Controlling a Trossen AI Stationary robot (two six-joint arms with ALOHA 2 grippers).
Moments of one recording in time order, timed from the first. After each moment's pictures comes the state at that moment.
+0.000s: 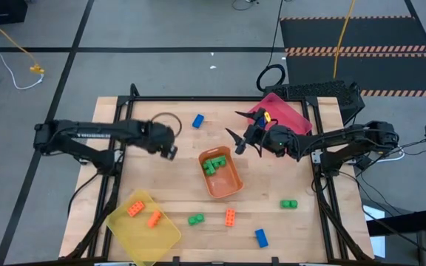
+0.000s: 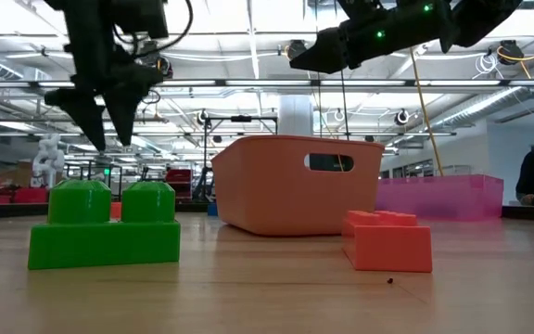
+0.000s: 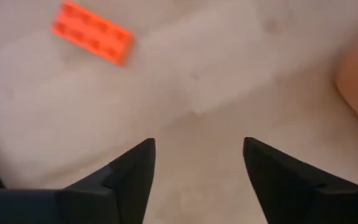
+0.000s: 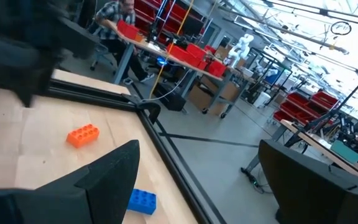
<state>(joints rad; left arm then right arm) 0.17 1.26 0.92 -1.01 -0.15 -0.99 -0.06 1.34 0.66 0.66 0.52 -0.46</state>
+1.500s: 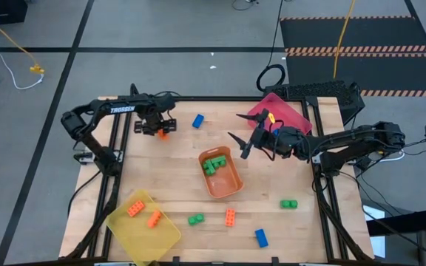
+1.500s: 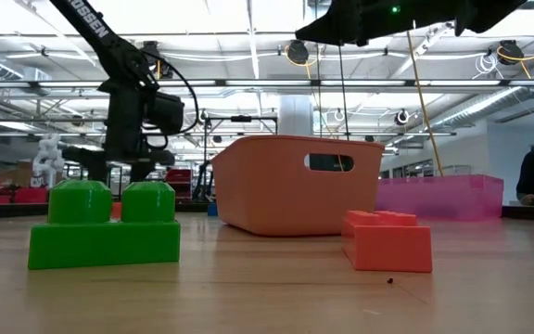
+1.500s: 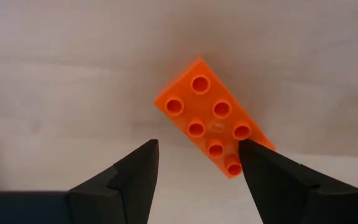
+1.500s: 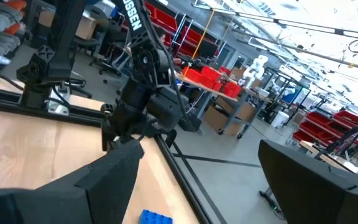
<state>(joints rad) 0.74 1.64 0.93 -0.86 0.05 -0.90 0.00 1.24 0.66 0.63 0.47 -0.46</state>
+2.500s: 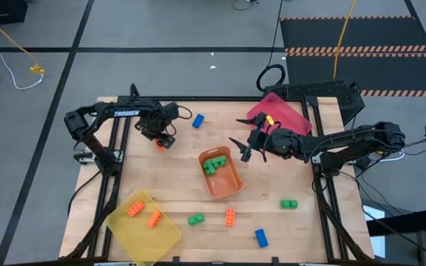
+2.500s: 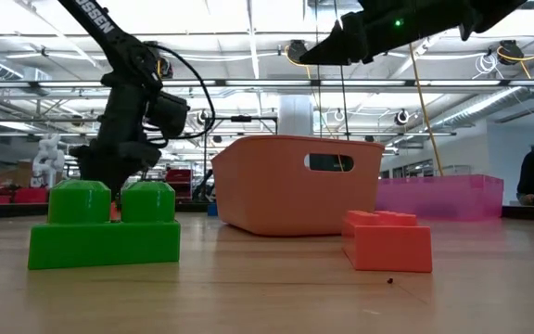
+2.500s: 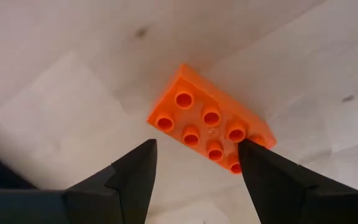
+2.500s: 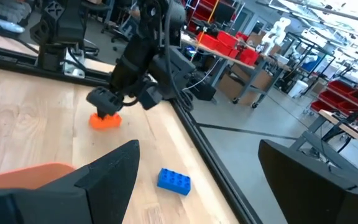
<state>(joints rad) 0.63 1.65 0.94 -1.03 0.04 -0.39 0.00 1.24 0.66 0.45 0.47 -0.35</state>
